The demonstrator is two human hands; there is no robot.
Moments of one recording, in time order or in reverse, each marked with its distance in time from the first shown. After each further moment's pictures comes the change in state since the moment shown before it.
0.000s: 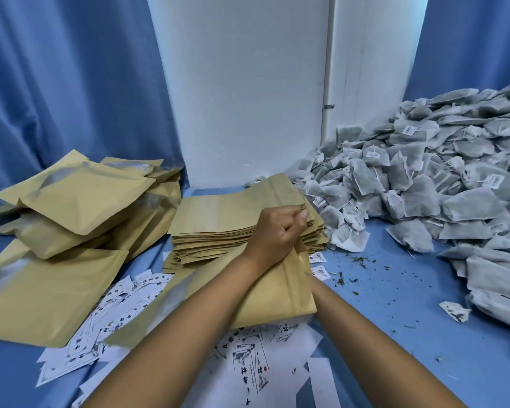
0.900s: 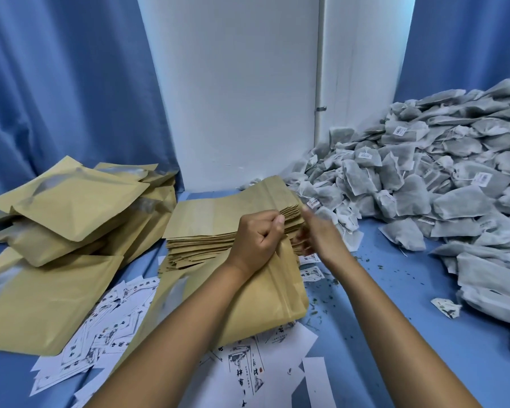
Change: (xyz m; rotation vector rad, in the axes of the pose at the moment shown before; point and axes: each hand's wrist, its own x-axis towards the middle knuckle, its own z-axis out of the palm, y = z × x) left_hand -0.012 0.002 -0.014 -0.038 0.071 -0.013; right_hand 0.005 0.017 -0.048 0.419 0.700 -0.335
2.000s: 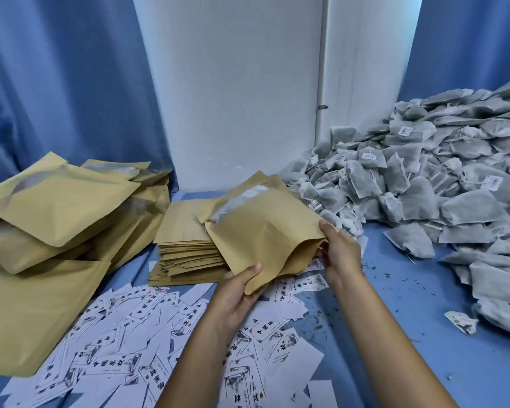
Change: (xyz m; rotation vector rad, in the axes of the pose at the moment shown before) left_hand -0.062 -0.032 -0.003 -0.964 0.349 -1.385; right_hand 0.028 0.031 0.005 0.715 0.392 0.319
